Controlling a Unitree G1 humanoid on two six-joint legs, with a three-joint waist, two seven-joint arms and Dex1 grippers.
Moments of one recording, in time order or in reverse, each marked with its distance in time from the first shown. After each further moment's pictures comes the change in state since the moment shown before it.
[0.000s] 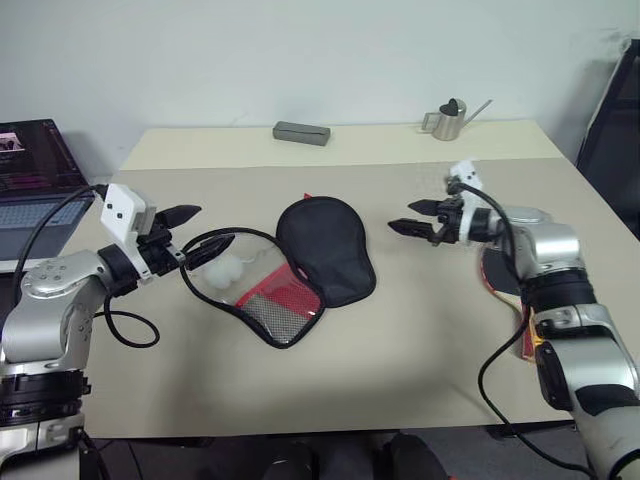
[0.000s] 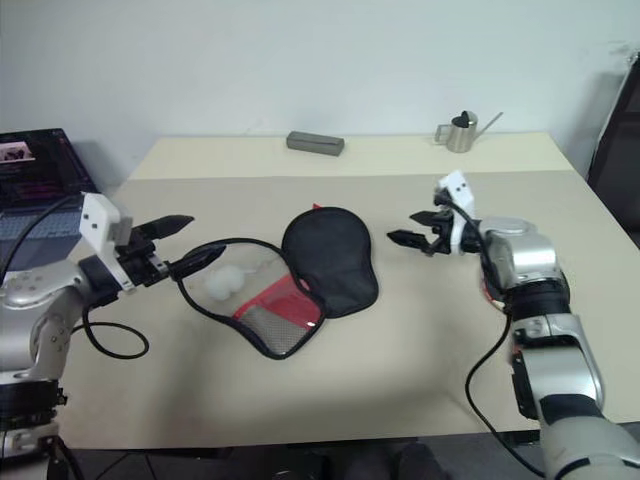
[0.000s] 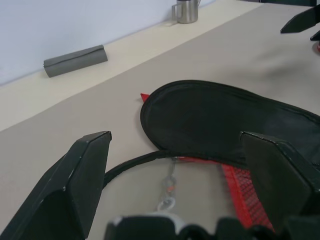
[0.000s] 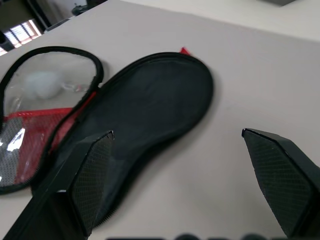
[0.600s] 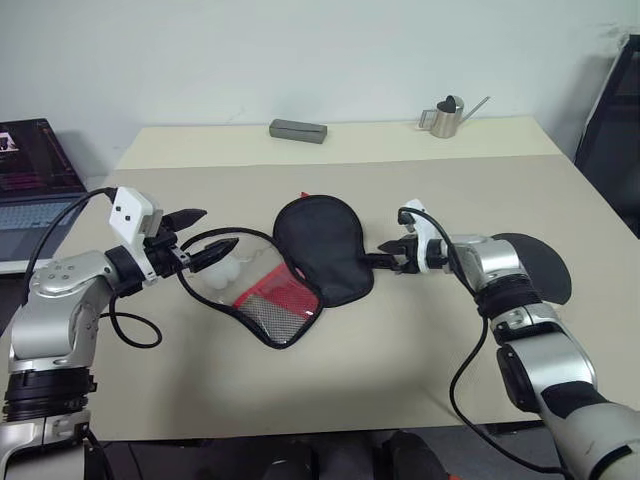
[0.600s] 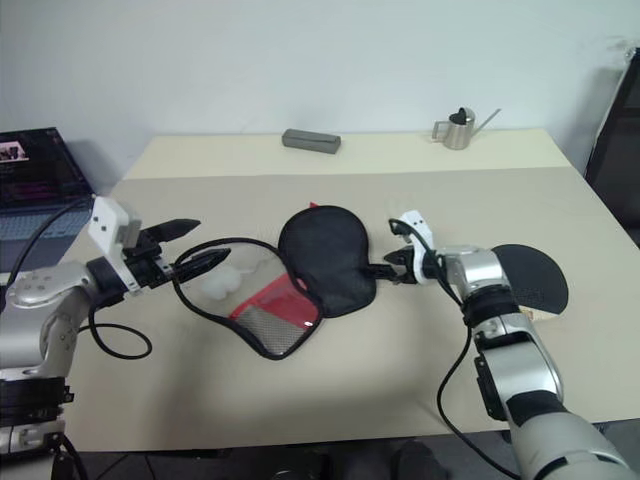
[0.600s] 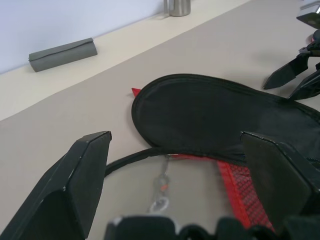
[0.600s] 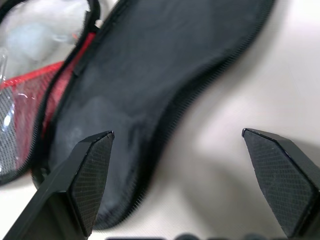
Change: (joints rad) left arm -0.007 -0.016 -0.015 0.022 0.015 -0.018 -0.017; right arm -0.018 0.172 0.050 0.169 -0.050 0.063 -0.067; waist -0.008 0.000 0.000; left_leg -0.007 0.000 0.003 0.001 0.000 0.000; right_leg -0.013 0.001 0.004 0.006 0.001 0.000
